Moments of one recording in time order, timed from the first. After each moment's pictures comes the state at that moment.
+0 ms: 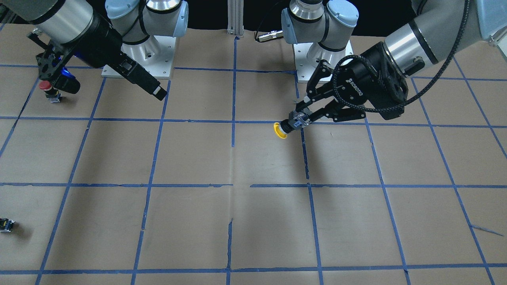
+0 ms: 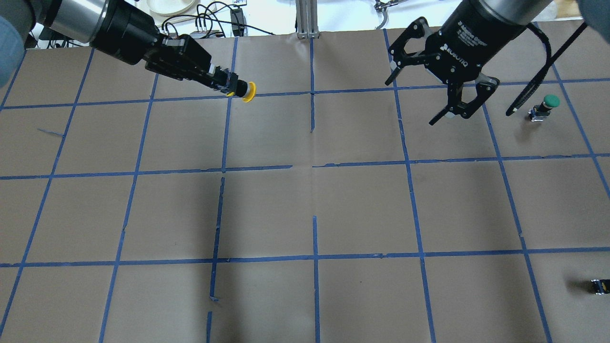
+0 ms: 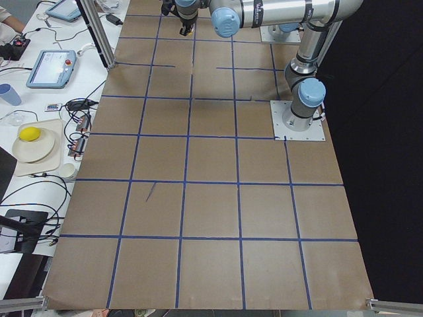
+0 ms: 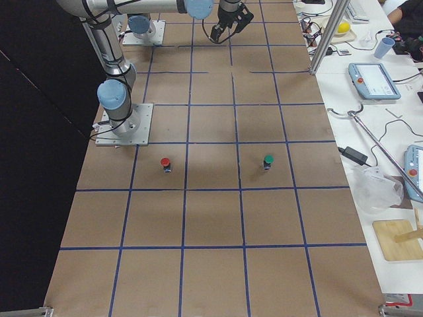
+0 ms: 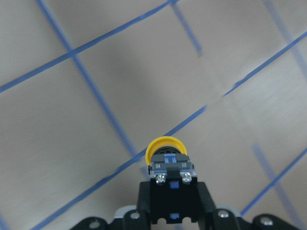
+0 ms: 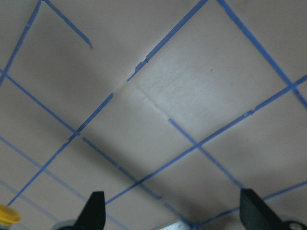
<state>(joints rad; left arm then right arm) -1.44 -1.63 -1.54 -1.62 0.81 0.47 1.49 -1.53 1.46 -1.33 -1.08 0.70</state>
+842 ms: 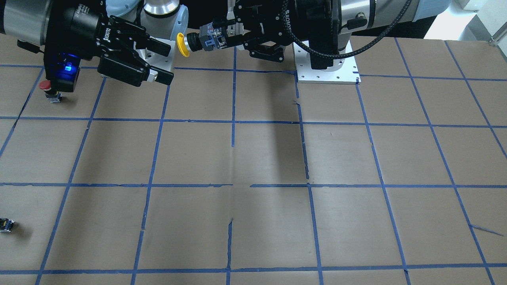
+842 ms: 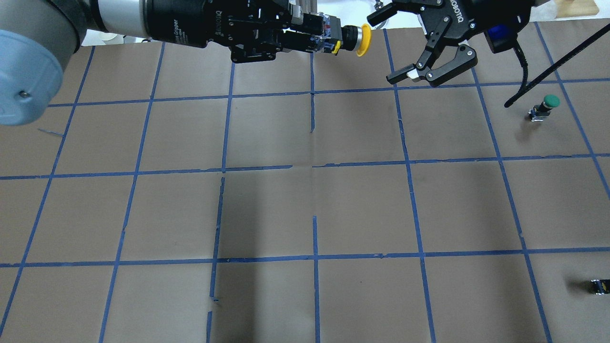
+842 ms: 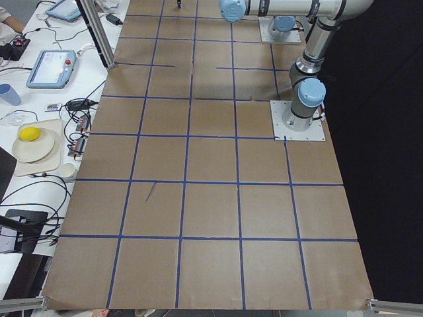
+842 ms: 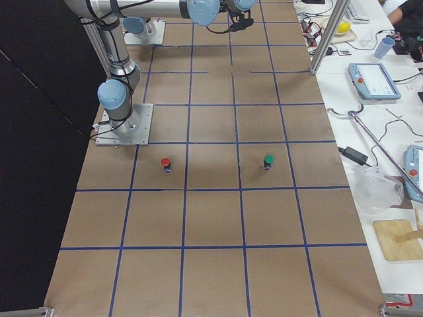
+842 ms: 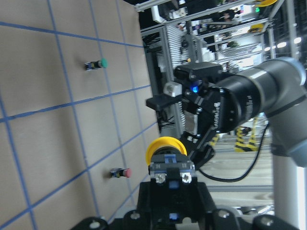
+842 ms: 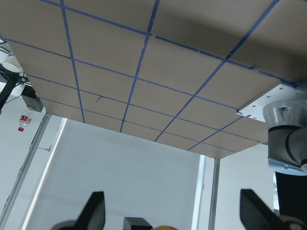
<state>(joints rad) -1.57 -1.56 -1.62 -1.62 0.26 0.23 1.40 -1.51 1.42 -1.09 -0.57 0.86</state>
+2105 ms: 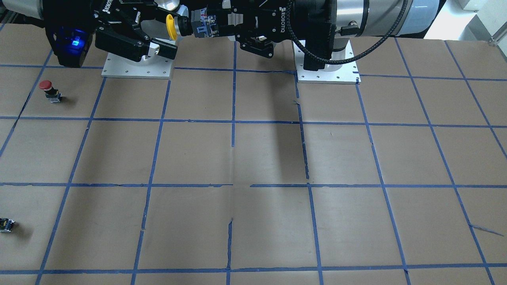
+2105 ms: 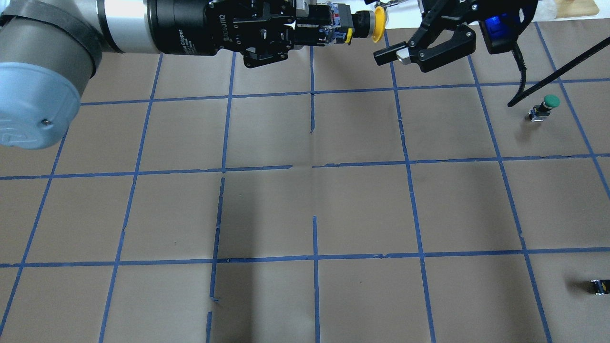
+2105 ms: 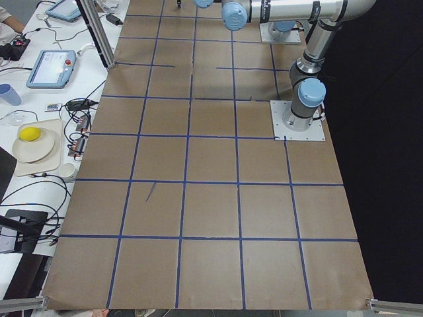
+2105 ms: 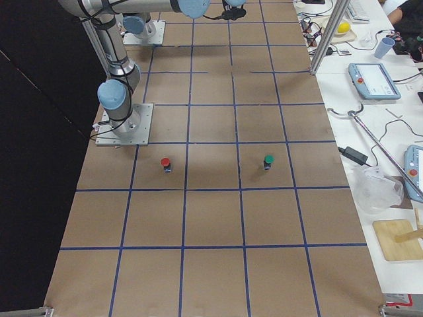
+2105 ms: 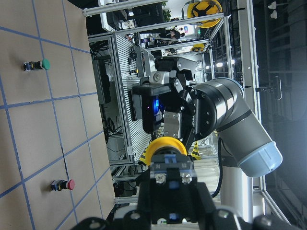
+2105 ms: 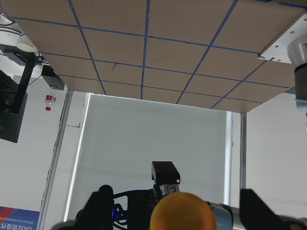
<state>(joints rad) -1.57 -1.55 -1.68 -1.58 0.13 0.22 1.39 -1.56 1.43 -0.98 -0.45 0.93</state>
